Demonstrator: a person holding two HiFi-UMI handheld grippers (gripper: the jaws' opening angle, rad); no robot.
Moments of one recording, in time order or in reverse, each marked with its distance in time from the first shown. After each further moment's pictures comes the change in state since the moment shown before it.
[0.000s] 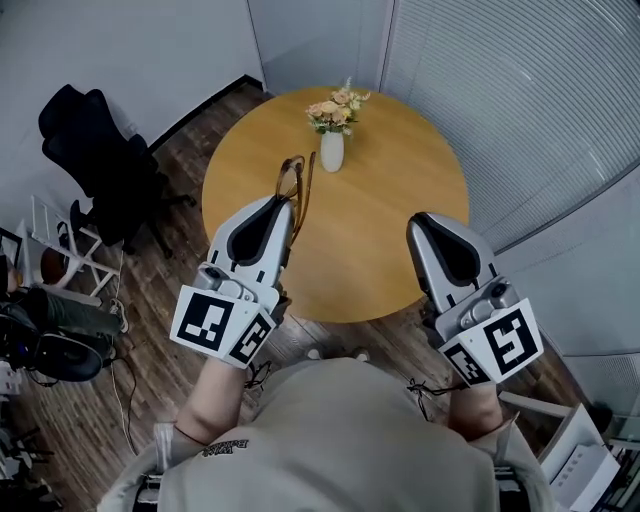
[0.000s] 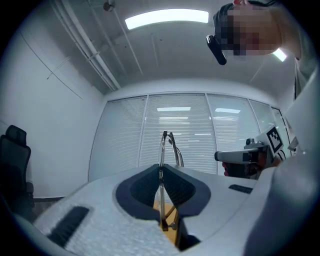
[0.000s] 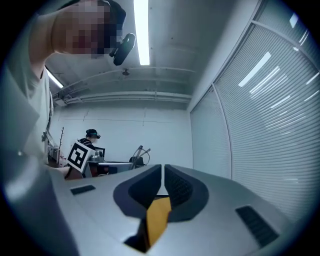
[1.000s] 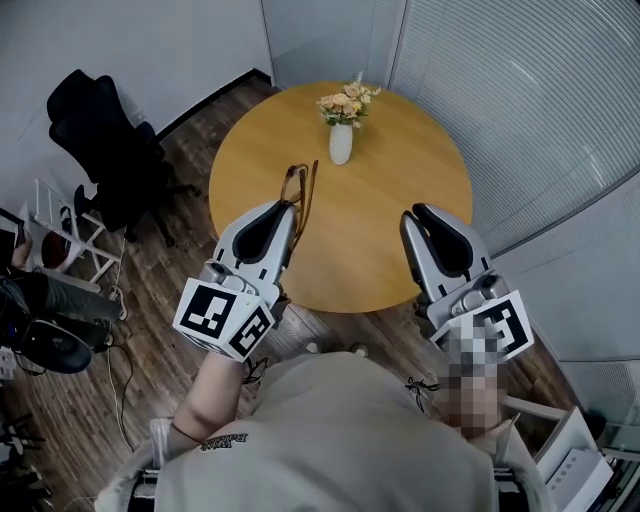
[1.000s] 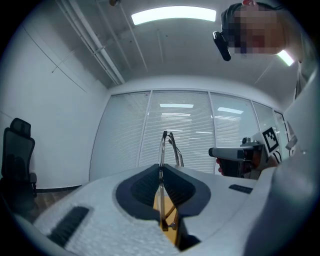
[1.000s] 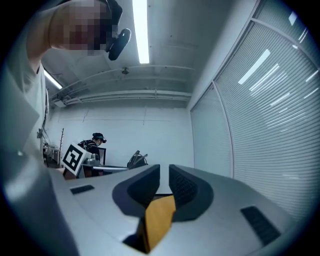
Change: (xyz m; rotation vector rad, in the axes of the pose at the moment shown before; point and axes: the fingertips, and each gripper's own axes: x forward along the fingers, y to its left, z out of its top) left arm -0.031 -0.001 -0.024 -0.053 0.055 0.011; right arm 0.002 0.020 -0.011 0.020 0.016 0.006
